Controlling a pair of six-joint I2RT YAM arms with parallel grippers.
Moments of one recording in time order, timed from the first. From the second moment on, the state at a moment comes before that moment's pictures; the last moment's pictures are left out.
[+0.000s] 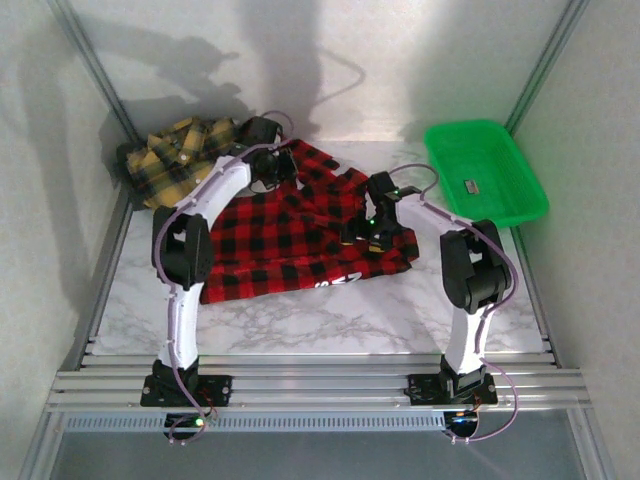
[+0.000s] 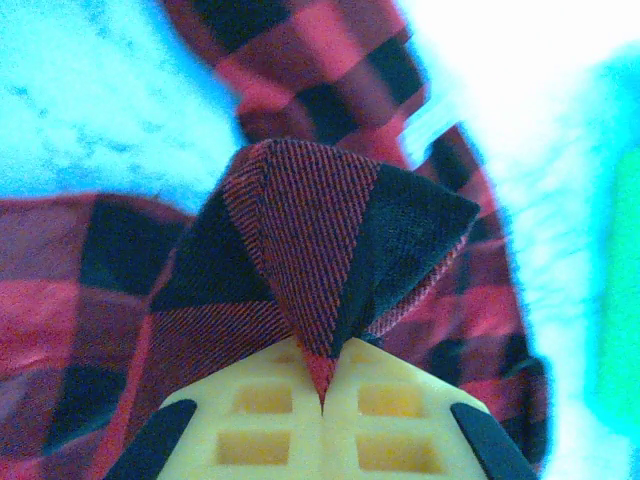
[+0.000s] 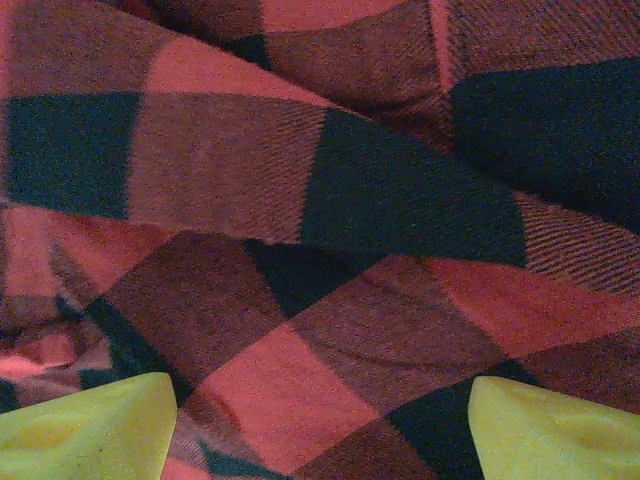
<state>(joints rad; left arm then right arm) -0.29 2.20 2.02 -0.65 0.24 -0.78 0.42 1.94 1.39 -0.75 -0.29 0.44</state>
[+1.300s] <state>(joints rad) -0.35 2.57 2.41 -0.22 0.38 -1.51 0.42 1.97 1.36 -0.72 -0.15 0.43</state>
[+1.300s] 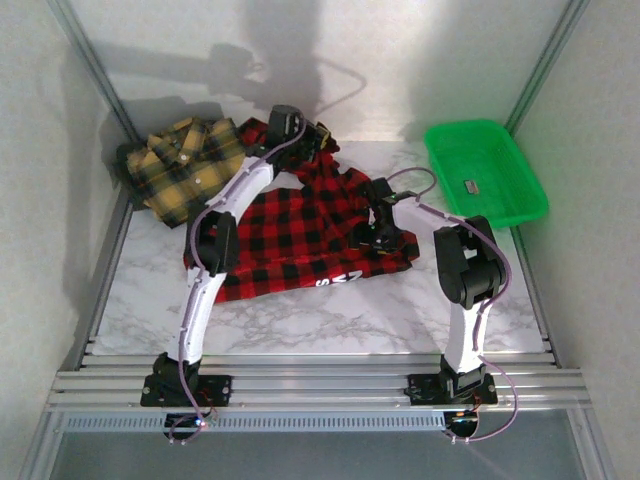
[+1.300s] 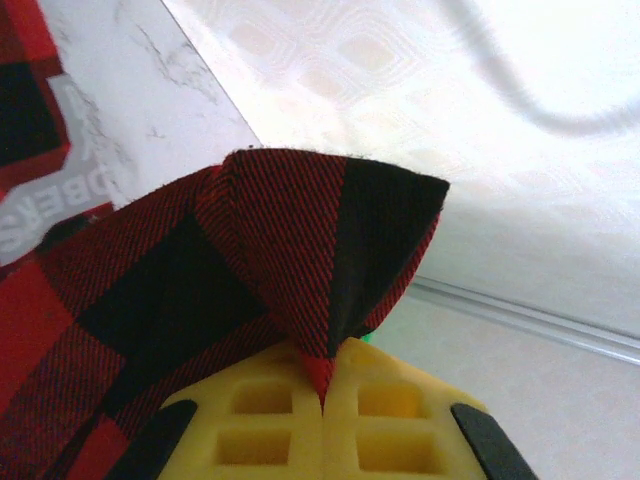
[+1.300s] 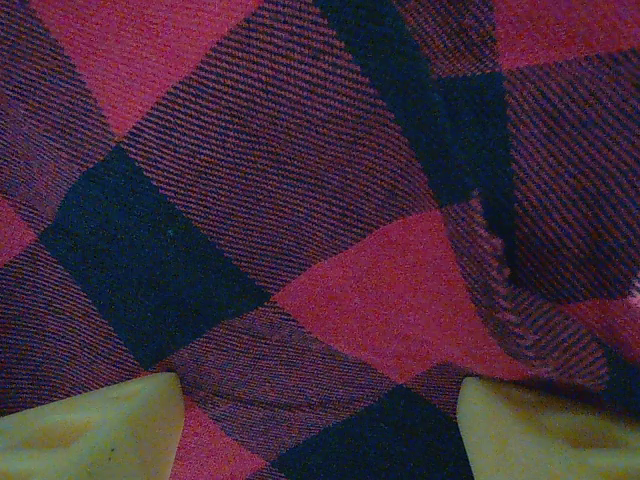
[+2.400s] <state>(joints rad) -0.26 2.60 2.51 -0.37 0.00 -1.53 0.41 1.92 1.28 -0.65 -0.15 0.43</state>
